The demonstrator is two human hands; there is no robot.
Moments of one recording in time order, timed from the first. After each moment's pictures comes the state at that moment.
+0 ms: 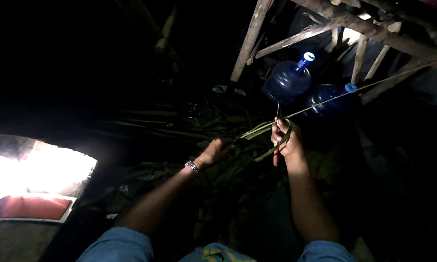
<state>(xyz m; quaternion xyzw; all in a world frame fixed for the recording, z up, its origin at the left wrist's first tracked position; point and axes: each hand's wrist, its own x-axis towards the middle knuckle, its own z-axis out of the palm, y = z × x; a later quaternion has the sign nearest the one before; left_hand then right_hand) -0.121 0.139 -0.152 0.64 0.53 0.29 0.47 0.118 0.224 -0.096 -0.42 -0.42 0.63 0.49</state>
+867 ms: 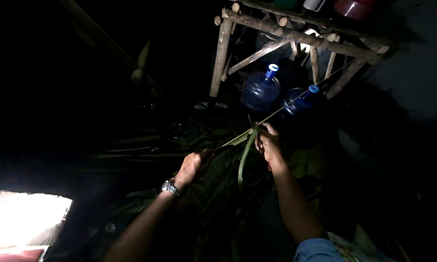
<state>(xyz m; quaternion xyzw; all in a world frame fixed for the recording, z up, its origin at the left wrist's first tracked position) -0.130 0.130 -0.134 0.73 0.58 0.26 0.24 0.123 0.214 -0.089 -0.48 -0.47 0.52 0.52</state>
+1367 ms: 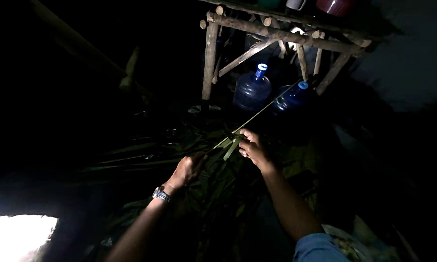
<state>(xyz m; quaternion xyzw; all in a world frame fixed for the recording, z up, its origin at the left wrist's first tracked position) -0.134 0.136 -0.128 0.73 0.55 0.27 0.30 0.116 0.209 -0.097 -0.42 -0.57 0.56 0.43</state>
